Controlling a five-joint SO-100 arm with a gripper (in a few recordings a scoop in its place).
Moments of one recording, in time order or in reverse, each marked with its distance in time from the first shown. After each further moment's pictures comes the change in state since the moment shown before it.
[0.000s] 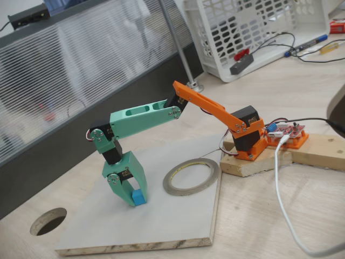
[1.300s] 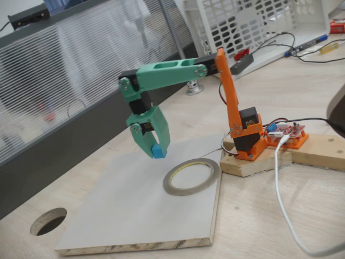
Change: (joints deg) arm 17.5 44.0 41.5 -1.7 -0.2
